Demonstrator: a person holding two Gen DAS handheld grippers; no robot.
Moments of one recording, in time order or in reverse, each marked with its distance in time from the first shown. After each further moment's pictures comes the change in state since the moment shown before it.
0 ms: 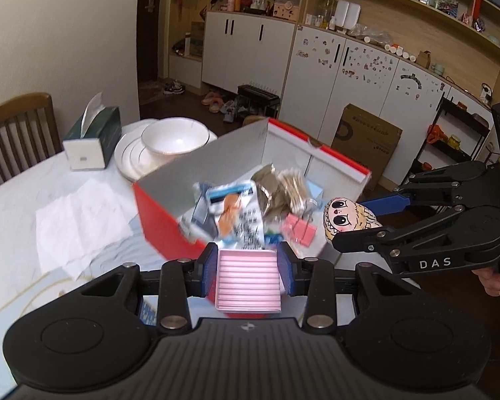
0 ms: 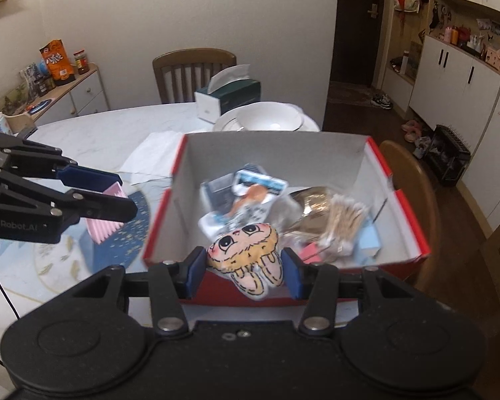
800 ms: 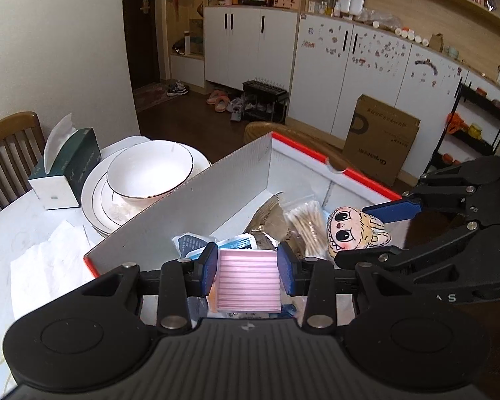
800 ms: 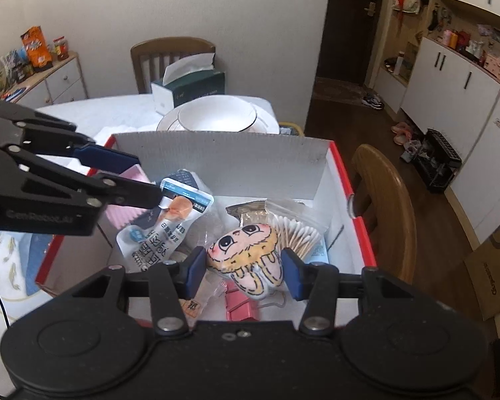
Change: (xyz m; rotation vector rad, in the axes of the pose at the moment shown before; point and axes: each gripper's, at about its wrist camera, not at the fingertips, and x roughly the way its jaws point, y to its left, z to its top) left arm 0.104 -0.019 0.056 0.059 0.034 0.065; right arm 0.058 -0.064 0.023 -0.056 0.041 -0.037
